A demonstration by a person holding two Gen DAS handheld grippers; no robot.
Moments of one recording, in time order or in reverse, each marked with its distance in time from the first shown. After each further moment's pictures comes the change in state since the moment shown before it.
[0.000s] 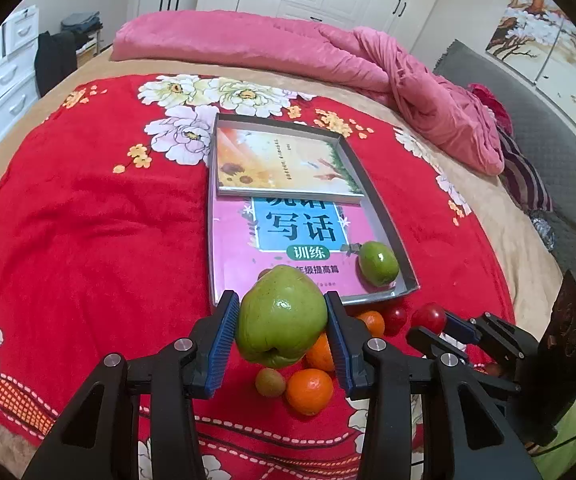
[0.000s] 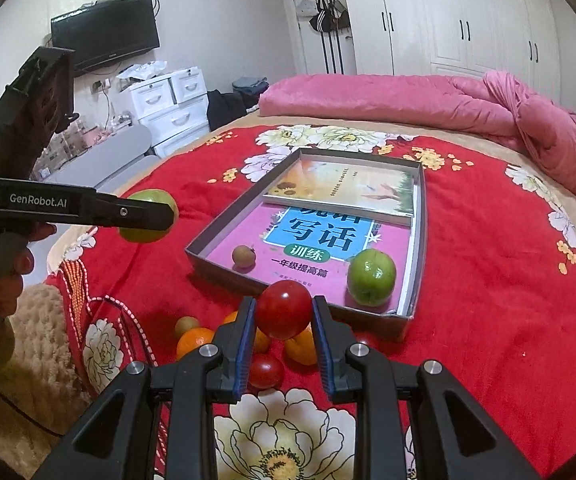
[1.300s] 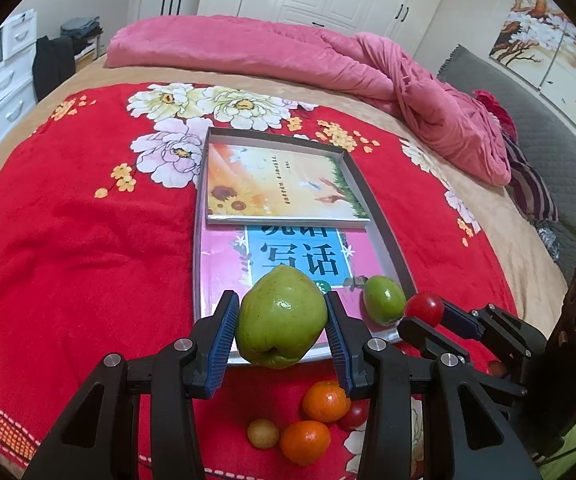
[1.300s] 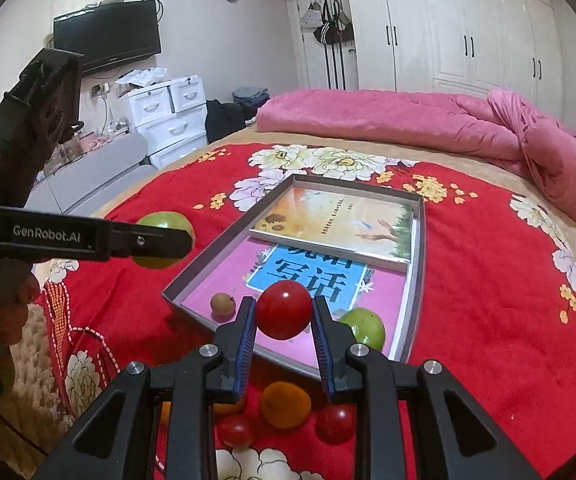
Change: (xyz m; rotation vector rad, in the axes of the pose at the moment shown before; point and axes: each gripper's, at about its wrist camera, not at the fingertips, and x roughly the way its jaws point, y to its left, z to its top) left arm 0.032 -0.005 0.029 -0.004 -0.022 0.010; right arm 0.026 -0.010 0.038 -0.037 -0.039 -0.015
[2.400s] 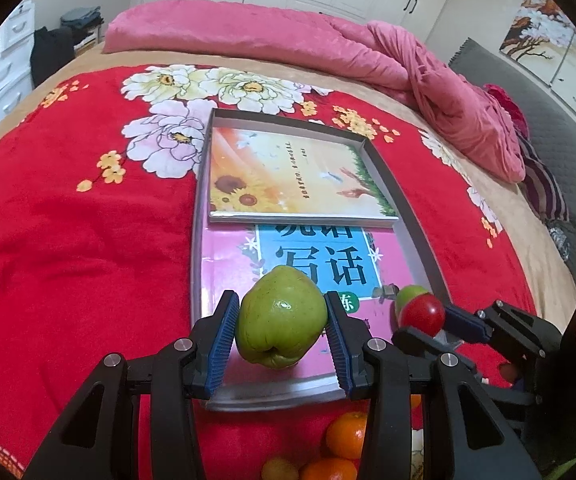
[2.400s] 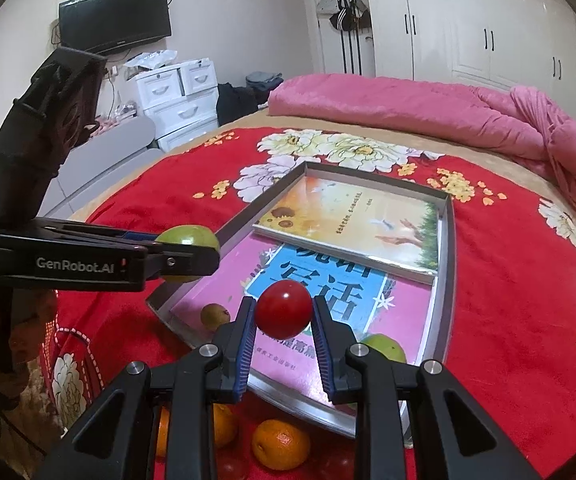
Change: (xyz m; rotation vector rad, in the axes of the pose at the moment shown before) left arm 0.050 0.010 0.008 -0.007 0.033 0.020; right arm 0.046 -0.003 0.010 -0.039 0.068 0.046
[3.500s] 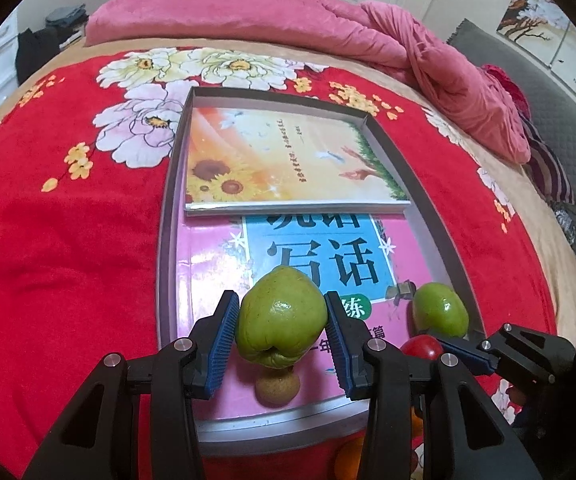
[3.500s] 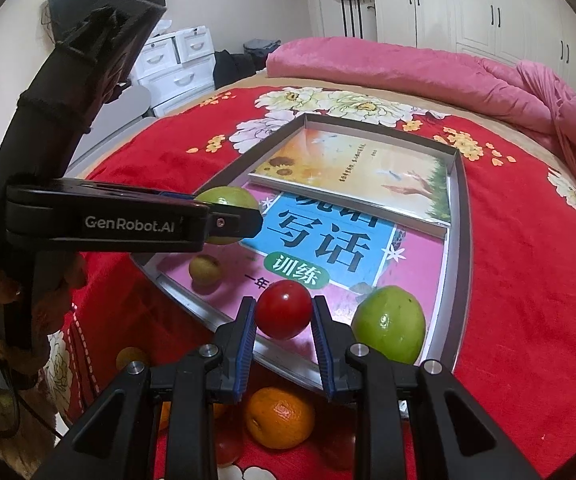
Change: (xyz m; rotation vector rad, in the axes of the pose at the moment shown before) left arm 0.039 -0.006 0.002 0.038 0.054 0.007; right arm 0.015 0.000 -0.017 0.002 0.121 -0.007
